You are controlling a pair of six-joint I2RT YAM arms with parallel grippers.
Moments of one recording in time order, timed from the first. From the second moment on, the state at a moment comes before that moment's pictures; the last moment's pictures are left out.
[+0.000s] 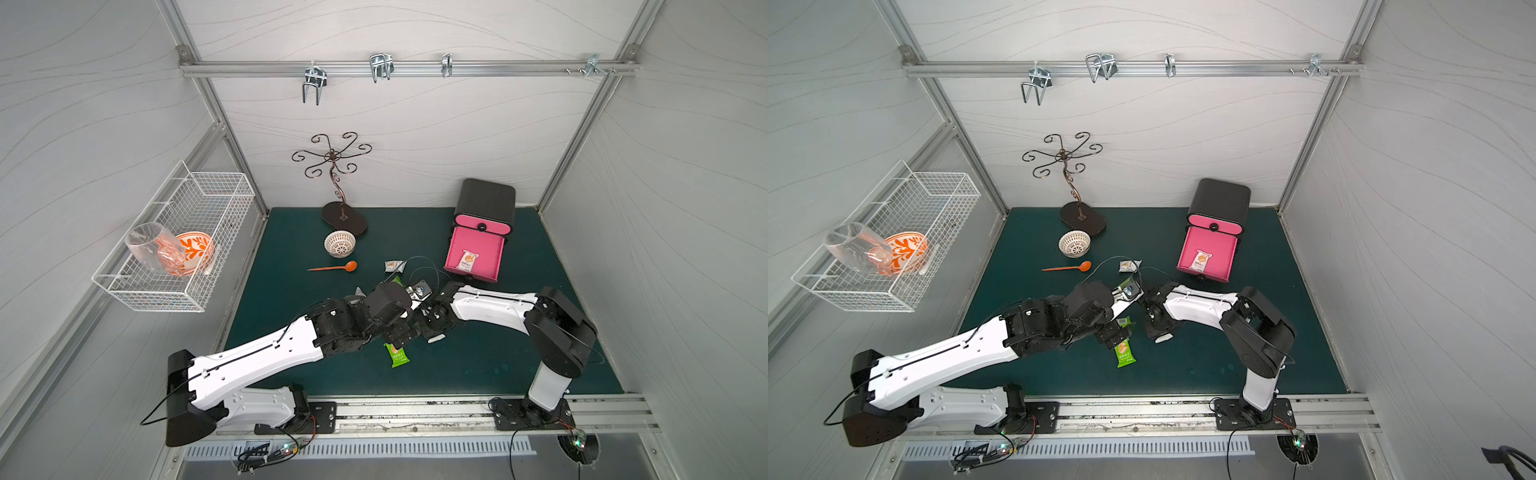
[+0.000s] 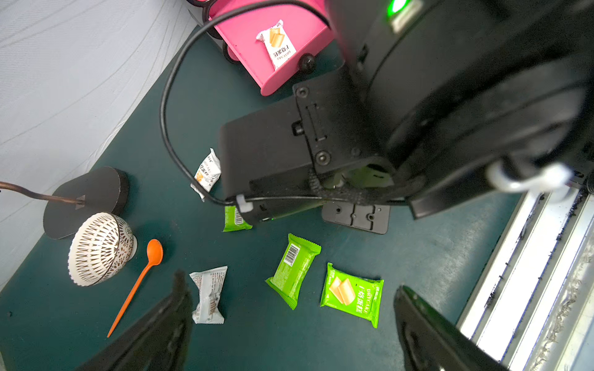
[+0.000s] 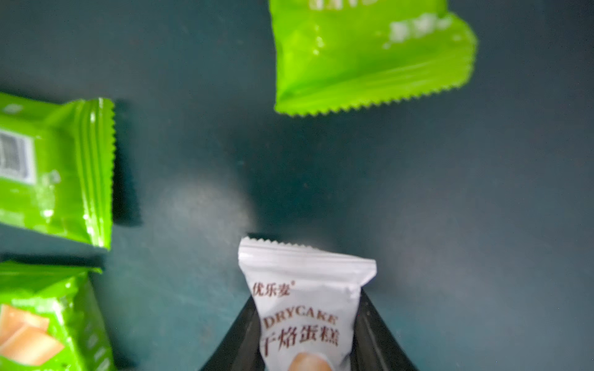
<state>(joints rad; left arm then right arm) -1.10 1.18 1.13 -0.76 -0.31 0.07 0.93 1.73 1.08 -0.74 0.06 0.49</state>
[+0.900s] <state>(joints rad) -1.10 1.18 1.13 -0.77 -0.33 0.08 0.34 1.63 1.28 -0.63 0.17 0.52</state>
